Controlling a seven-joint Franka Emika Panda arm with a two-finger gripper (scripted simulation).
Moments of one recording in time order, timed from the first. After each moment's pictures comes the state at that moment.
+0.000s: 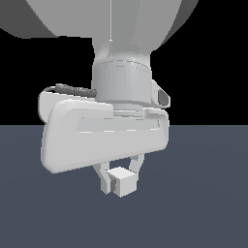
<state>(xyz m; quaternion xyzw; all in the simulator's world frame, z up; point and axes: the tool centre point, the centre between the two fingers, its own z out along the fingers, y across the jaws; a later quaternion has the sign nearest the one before) -0.111 0.005 0.014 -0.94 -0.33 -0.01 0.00</state>
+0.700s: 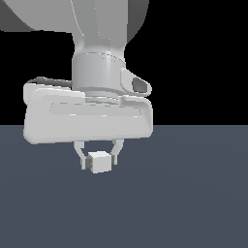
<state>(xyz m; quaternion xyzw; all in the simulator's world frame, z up) -0.088 0.042 0.037 -0.97 -0.22 -0.01 0.00</state>
